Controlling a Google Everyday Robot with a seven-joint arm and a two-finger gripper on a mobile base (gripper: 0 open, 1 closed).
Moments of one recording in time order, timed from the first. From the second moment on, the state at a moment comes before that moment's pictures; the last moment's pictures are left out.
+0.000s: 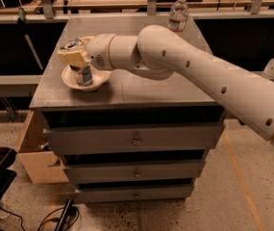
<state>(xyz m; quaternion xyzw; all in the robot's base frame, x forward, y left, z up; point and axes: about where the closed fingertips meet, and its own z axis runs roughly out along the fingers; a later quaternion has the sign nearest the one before) 0.650 0.179 0.934 -0.44 0.62 0.36 0.55</state>
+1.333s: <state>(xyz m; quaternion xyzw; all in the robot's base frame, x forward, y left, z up) 0.653 0.061 1.041 -0.39 0.61 0.31 0.61</state>
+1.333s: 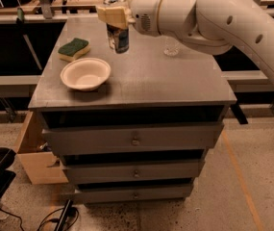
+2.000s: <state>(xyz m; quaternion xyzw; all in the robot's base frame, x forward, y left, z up) 0.639 0.010 0.989 -0.35 0.66 0.29 0.60</state>
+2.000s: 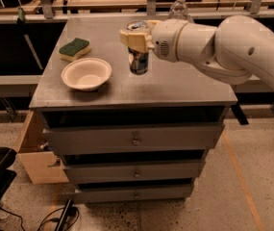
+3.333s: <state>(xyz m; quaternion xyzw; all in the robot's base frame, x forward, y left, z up) 0.632 0.013 0.936 -0.31 0.66 0.30 0.61</state>
